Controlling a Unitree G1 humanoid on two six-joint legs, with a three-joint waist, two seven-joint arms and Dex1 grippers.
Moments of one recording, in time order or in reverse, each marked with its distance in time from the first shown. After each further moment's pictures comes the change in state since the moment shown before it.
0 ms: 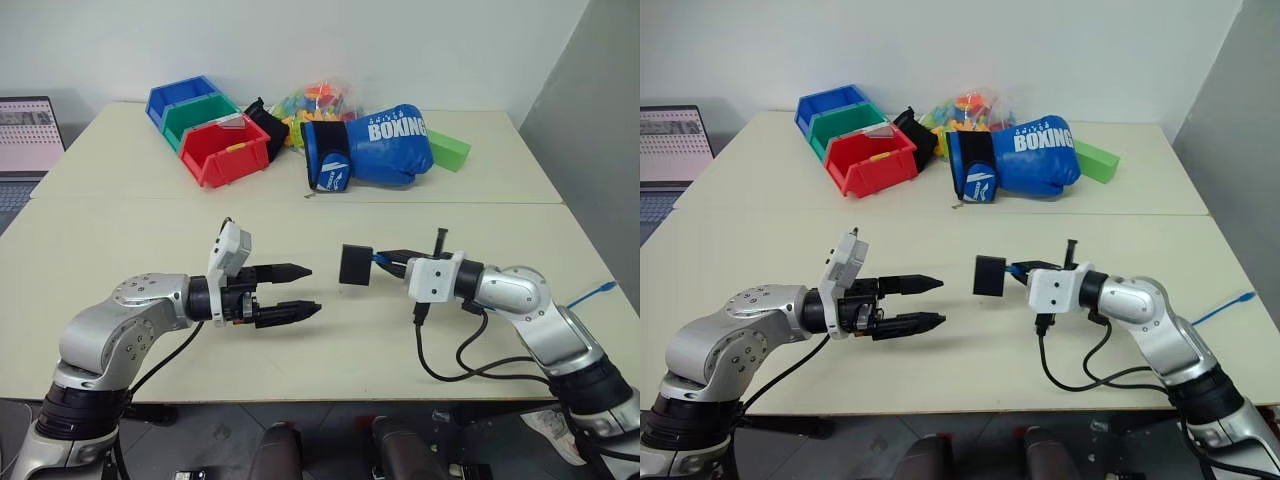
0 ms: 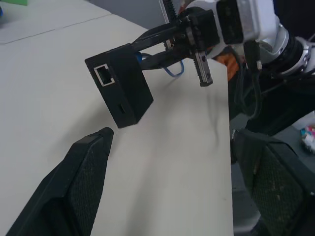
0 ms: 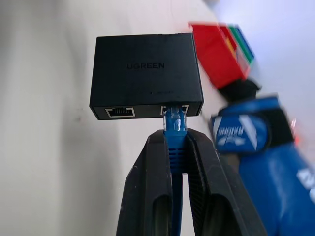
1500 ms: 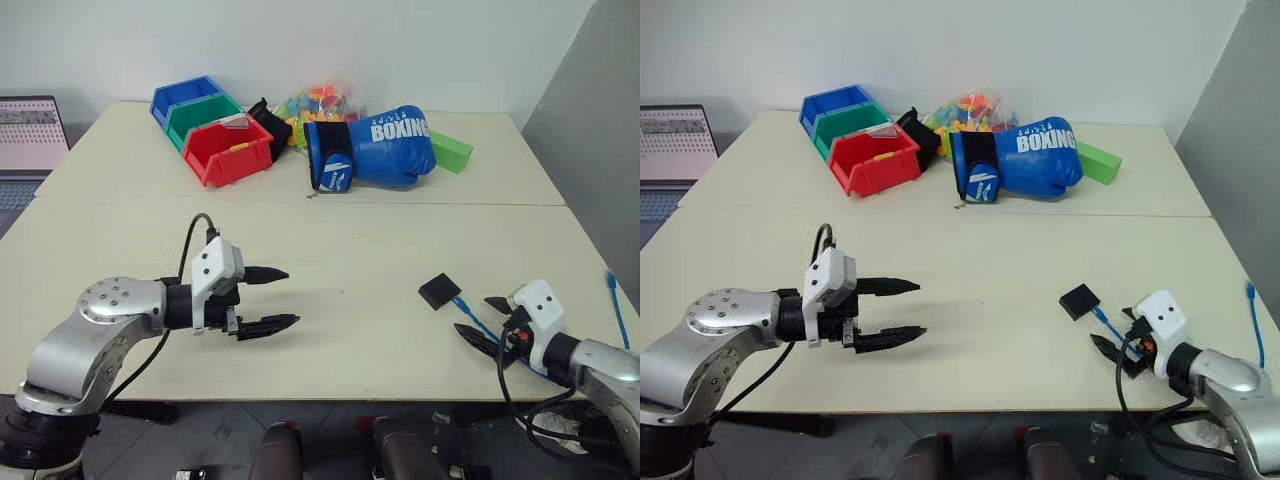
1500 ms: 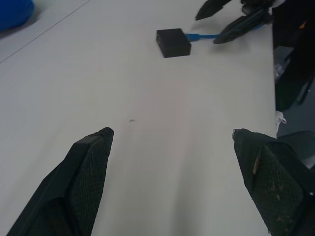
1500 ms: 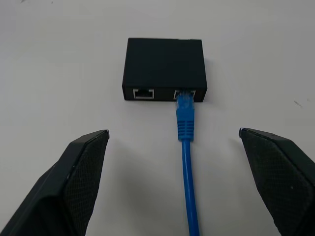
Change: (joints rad) left arm 0.098 0.142 -0.009 -0.127 0.239 -0.218 -0.056; right arm 0.604 -0.028 -0.492 -0.286 0.528 0.825 -0.148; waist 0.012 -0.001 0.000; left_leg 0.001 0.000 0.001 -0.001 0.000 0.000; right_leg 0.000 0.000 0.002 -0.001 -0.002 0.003
